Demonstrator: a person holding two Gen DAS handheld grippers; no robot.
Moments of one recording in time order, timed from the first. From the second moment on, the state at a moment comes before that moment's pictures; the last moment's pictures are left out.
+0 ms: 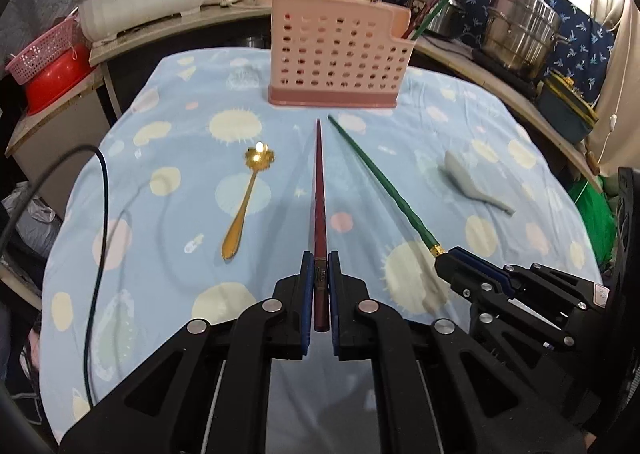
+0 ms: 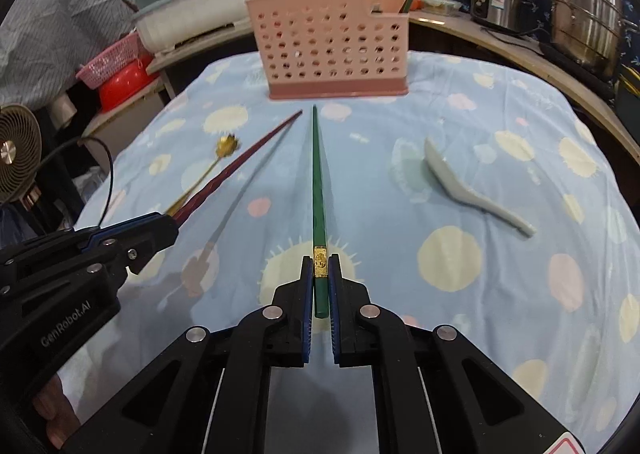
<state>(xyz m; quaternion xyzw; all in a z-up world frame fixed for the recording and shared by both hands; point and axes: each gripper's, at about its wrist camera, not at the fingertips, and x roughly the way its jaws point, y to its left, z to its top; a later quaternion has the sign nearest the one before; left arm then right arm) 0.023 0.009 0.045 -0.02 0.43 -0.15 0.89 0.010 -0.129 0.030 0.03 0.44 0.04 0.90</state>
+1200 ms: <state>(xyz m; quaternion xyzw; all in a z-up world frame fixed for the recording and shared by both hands) 0.055 -0.007 0.255 0.00 0.23 -0.17 0.96 0.028 -0.162 0.234 0.03 0.24 0.03 0.97</state>
